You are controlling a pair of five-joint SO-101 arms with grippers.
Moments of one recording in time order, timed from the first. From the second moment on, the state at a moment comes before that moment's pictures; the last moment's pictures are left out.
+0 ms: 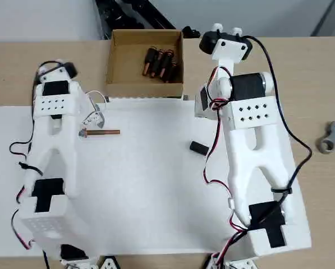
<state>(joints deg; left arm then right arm) -10.2 16.3 -4.6 84.4 37.0 -13.3 0.0 -17.0 92.6 -14.1</state>
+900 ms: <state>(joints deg) -11.2 30.6 -6.5 82.1 58.9 -13.2 0.0 -17.0 92.6 -14.1</state>
